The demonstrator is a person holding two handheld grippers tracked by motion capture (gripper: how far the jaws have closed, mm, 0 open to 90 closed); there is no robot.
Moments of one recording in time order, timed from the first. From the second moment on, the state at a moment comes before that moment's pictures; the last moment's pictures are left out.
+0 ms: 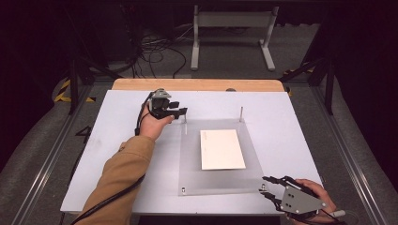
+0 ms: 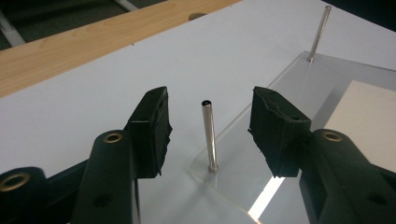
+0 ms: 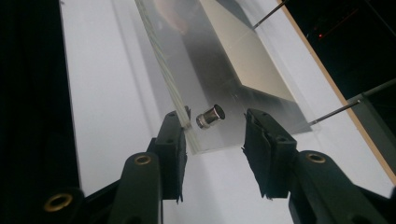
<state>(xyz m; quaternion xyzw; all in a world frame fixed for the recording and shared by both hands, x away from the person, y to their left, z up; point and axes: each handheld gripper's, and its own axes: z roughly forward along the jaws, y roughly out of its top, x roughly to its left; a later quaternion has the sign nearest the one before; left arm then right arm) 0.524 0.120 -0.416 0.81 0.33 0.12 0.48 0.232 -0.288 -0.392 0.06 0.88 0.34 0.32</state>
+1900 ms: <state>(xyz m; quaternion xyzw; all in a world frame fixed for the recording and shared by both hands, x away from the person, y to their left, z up) 0.382 0.201 -0.440 0.81 0.32 0.15 0.46 0.365 -0.312 -0.255 0.18 0.78 0.53 0.28</state>
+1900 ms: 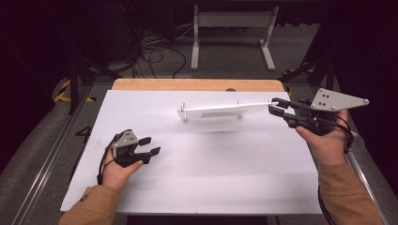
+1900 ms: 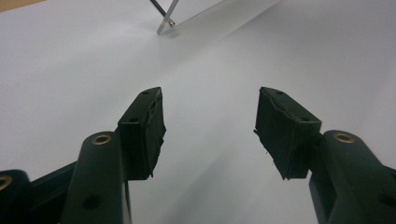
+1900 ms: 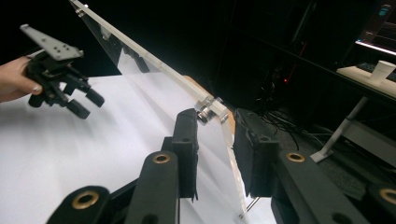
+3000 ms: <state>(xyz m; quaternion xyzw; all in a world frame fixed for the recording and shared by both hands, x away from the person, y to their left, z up) 0.381 0.209 -0.439 0.80 0.33 0.15 0.48 0.465 -0.298 -0.250 0.26 0.70 0.60 0.29</state>
